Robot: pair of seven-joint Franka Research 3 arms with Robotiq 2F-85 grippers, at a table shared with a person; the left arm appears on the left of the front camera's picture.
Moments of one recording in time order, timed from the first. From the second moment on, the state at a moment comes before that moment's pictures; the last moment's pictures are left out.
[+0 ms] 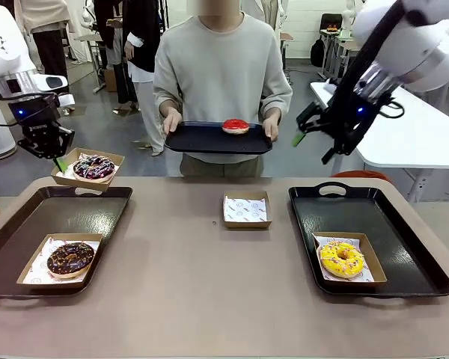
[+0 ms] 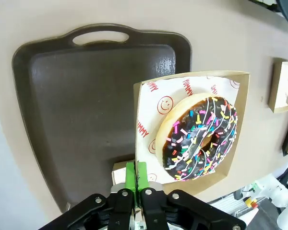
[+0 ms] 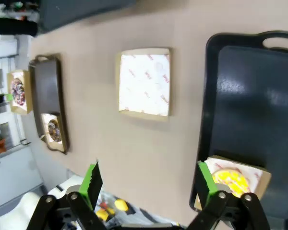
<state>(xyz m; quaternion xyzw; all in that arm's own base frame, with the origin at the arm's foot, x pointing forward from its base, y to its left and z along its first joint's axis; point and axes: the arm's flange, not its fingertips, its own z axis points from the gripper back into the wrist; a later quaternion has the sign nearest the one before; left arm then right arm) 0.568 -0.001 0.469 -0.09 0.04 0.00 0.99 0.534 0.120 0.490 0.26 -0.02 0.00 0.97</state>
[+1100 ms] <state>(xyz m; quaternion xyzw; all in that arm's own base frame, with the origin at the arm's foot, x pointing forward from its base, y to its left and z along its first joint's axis) 0.574 0.003 0.448 -0.09 0.06 0.00 0.99 0.532 0.138 0.466 0.23 0.00 0.01 0.97</state>
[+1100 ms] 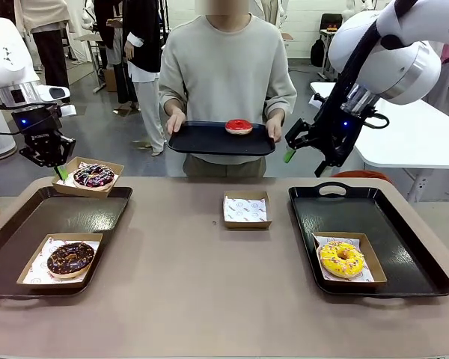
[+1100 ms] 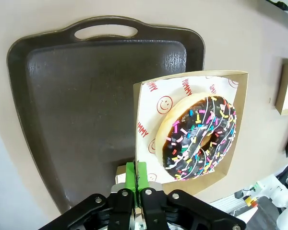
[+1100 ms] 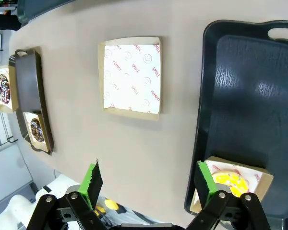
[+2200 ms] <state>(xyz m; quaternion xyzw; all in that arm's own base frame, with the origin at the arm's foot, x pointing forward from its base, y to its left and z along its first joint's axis) 0.577 0.008 0.398 -0.03 0.01 -0.04 1.00 0.570 0.265 0.374 0.03 0.02 -0.01 1.00</state>
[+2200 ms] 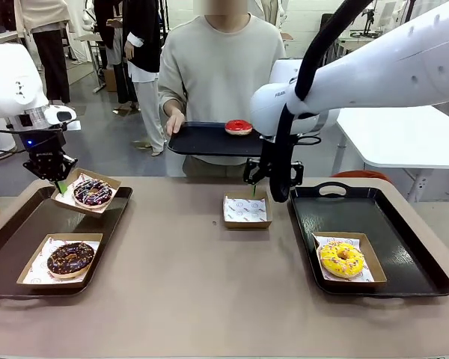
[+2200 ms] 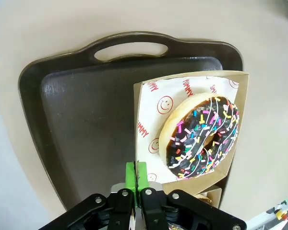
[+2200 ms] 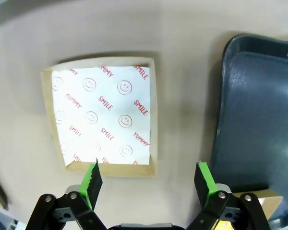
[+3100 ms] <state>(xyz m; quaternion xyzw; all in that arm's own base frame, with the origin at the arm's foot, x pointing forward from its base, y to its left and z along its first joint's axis) 0.569 0.000 0.378 -0.03 0.01 -0.05 1.00 0.581 0.274 0.336 0.01 0.03 -0.01 1.00</state>
